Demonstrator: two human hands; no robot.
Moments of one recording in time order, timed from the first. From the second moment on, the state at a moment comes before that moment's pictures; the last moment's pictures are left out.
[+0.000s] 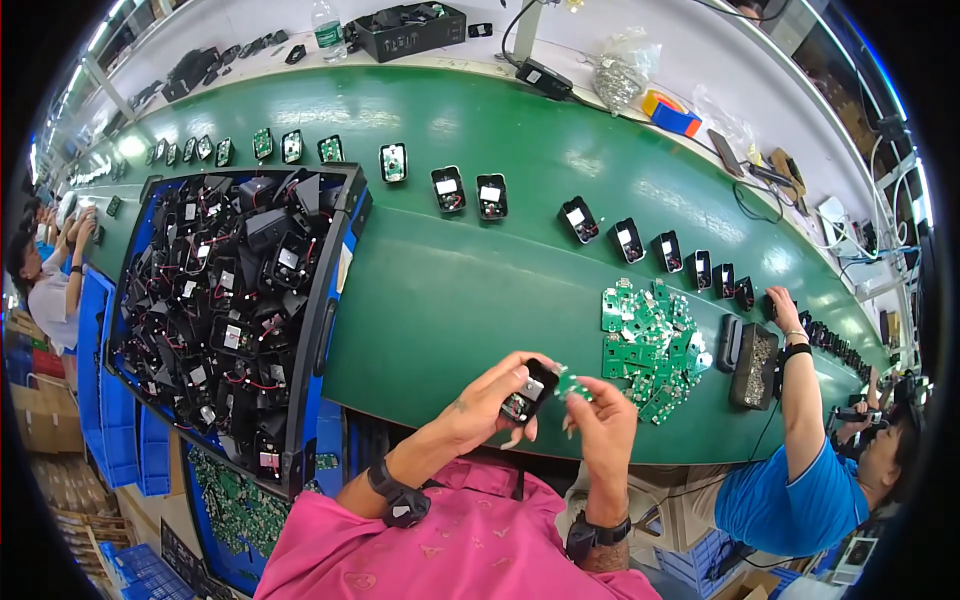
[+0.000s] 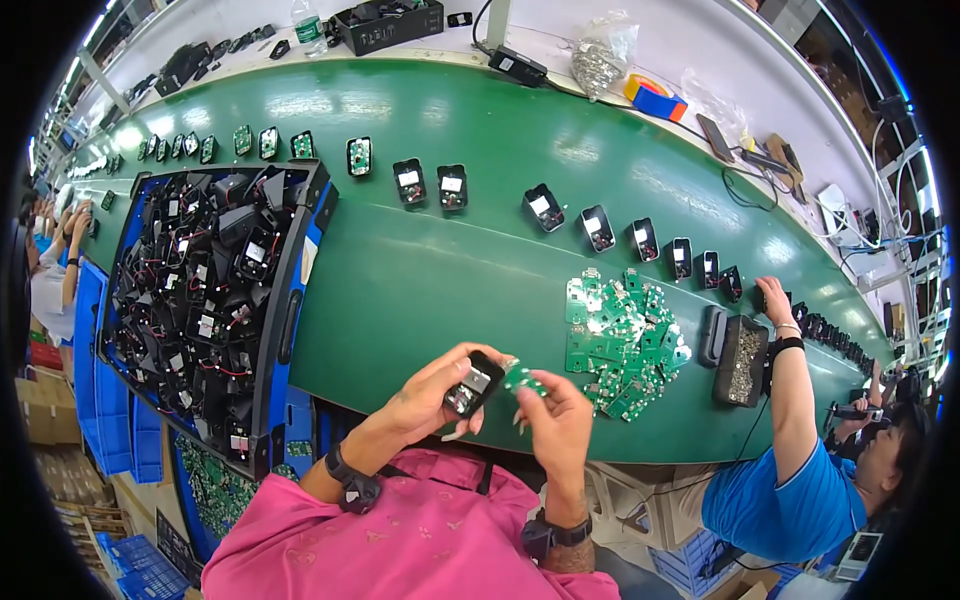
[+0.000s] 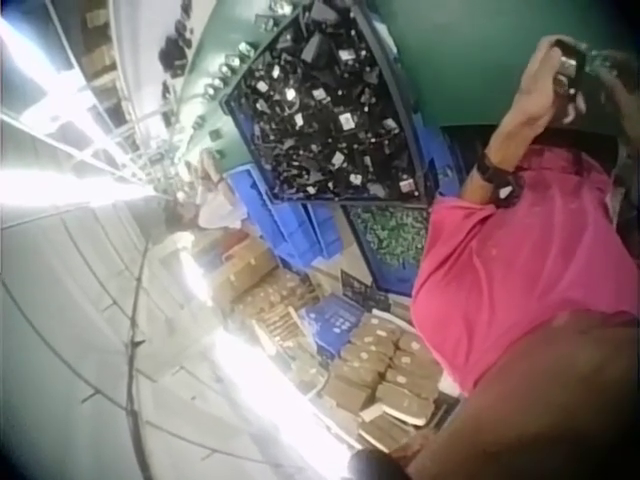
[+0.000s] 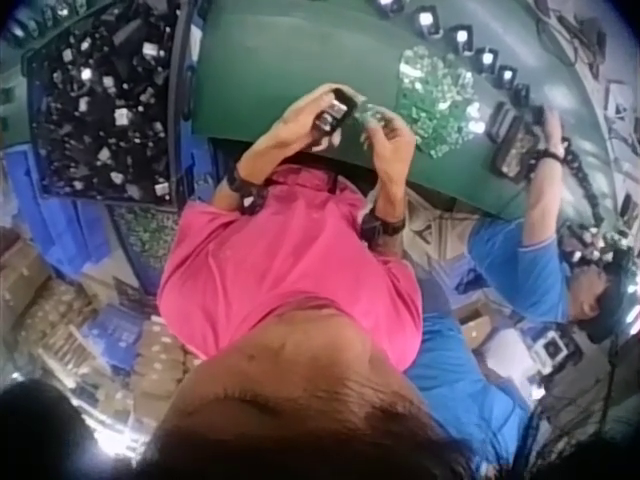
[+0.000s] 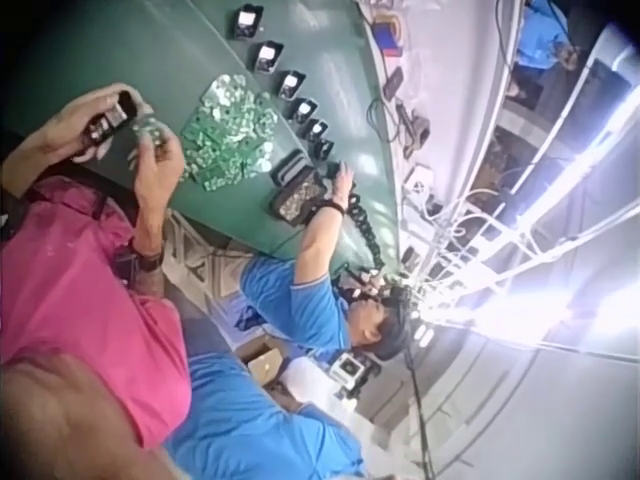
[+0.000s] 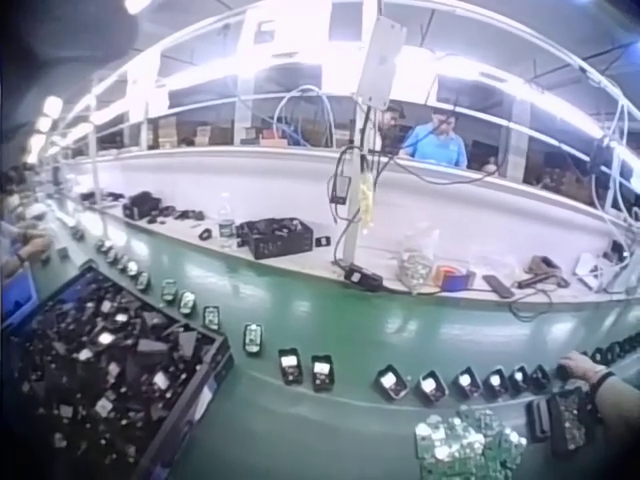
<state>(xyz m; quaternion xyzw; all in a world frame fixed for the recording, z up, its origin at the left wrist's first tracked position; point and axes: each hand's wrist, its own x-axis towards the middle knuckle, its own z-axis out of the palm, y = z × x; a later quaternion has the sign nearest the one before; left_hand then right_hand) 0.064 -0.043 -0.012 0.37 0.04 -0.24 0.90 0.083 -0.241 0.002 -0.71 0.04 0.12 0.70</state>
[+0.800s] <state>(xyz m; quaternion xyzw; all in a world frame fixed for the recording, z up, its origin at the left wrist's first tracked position) 0.063 -0.055 -0.014 0.47 0.01 -0.27 0.84 0.081 -0.236 0.007 -0.58 0.03 0.09 0.81</state>
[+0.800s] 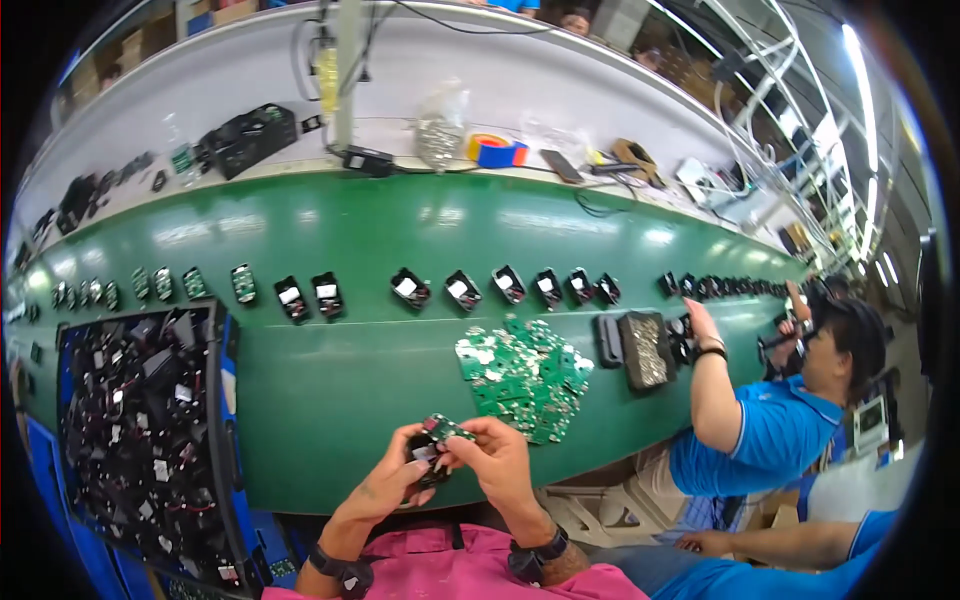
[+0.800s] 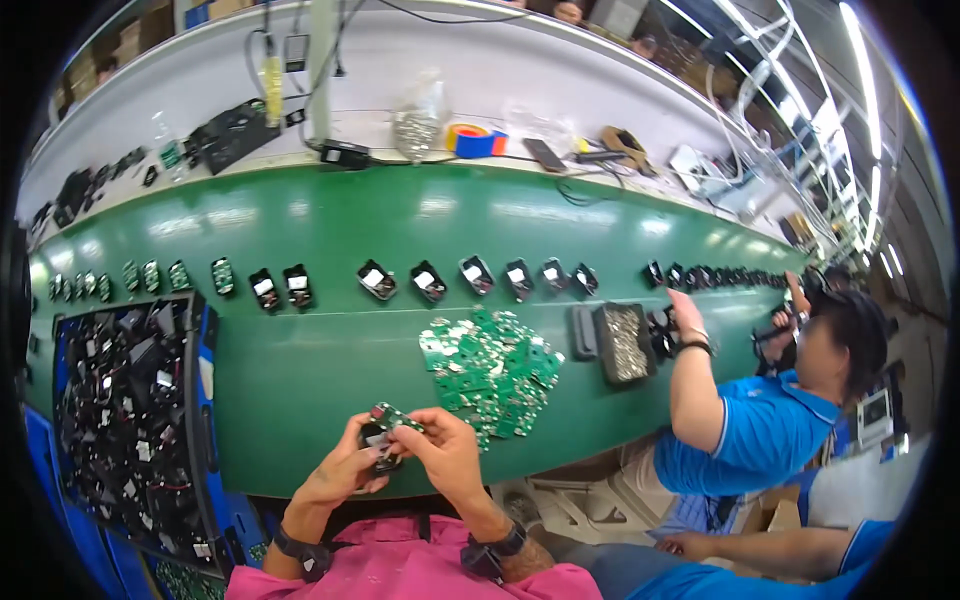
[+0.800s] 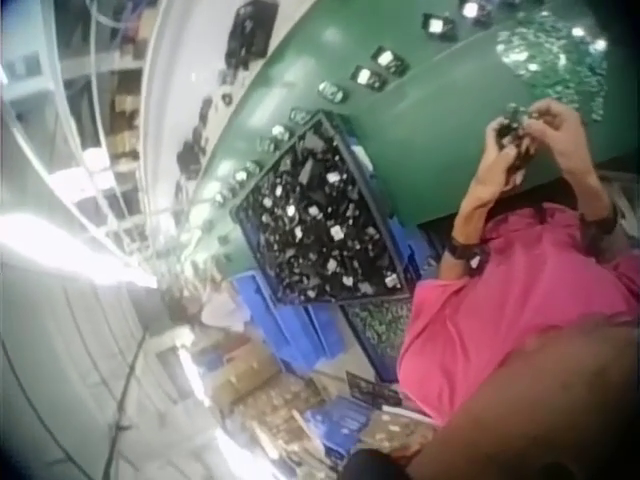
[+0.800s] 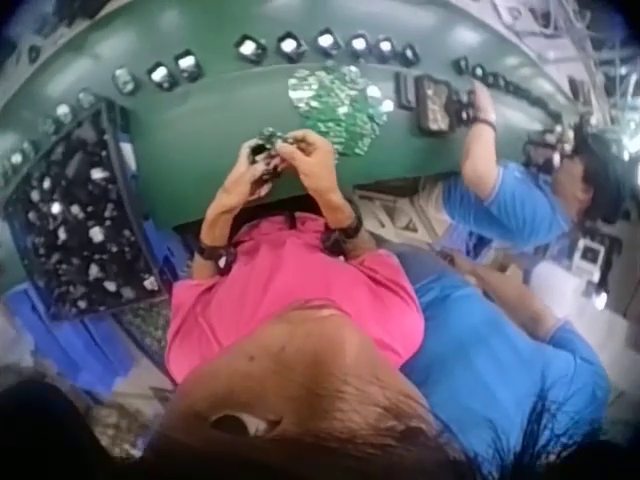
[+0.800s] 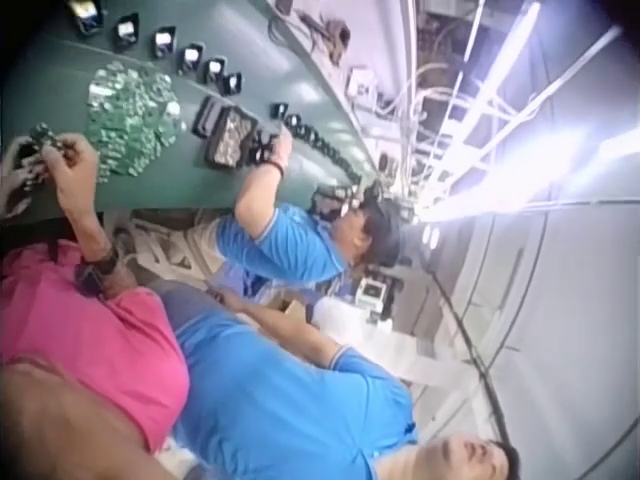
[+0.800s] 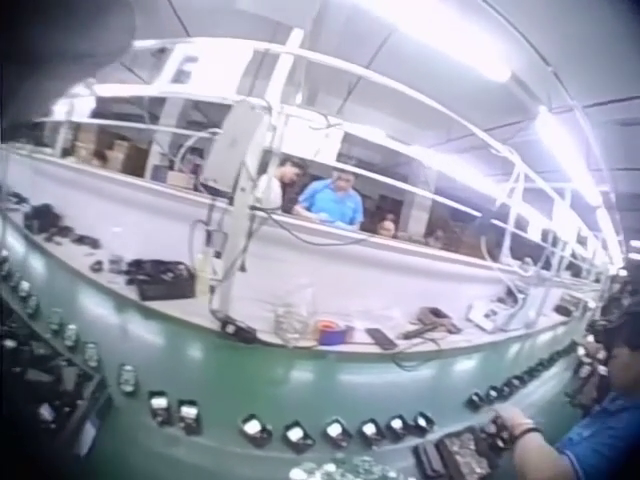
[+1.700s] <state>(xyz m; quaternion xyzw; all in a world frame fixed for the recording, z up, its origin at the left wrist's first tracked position) 0.065 -0.051 0.019 0.44 0.01 -0.27 0.86 0.079 -0.247 0.023 -0.60 0.03 0.17 0.78</state>
